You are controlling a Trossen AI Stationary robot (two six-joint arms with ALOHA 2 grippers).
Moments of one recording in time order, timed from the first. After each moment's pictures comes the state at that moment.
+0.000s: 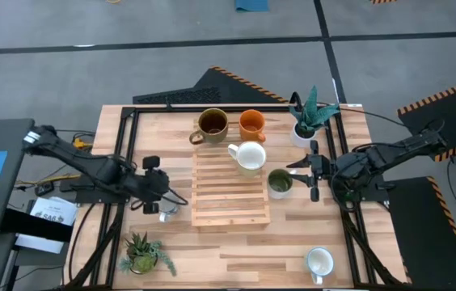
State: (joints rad) left arm -0.41 1.02 0.83 -0.88 -0.41 -0.31; right arm 0.35 0.66 0.63 -0.31 0.45 0.09
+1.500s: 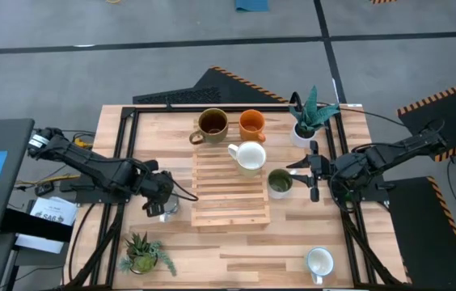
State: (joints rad) left arm -0.34 1.16 0.89 -1.02 -0.22 -0.54; right arm 0.35 0.66 0.63 -0.33 0.45 0.11
